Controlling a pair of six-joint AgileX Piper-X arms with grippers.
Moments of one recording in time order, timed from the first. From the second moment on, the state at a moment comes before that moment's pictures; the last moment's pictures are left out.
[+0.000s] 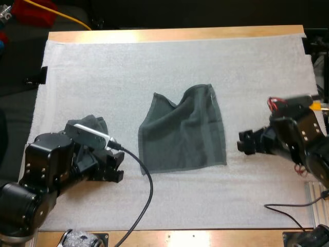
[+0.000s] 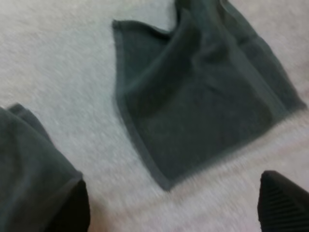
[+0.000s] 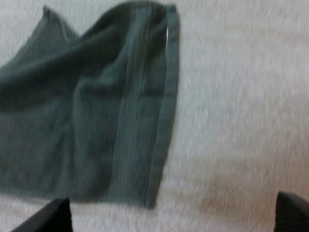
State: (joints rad) left arm -0.29 0.75 -1.14 1.33 0.18 -1.80; right arm 0.56 0.99 -1.09 1.17 0.11 -1.54
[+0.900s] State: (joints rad) left arm -0.29 0.75 -0.88 1.27 0.34 -1.88; right arm 0.56 0.92 -0.68 0.85 -0.07 -1.26
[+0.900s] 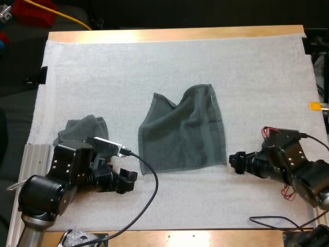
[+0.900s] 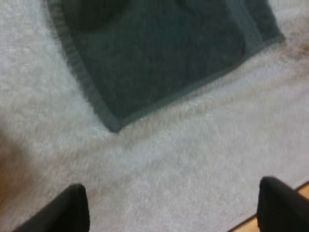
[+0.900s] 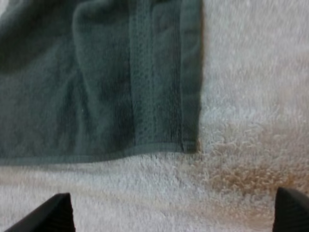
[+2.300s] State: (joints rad) left arm -0.29 0.75 -0.88 1.27 0.35 -1.88; right arm 0.45 1.40 -0.47 0.11 -0.42 -0.72
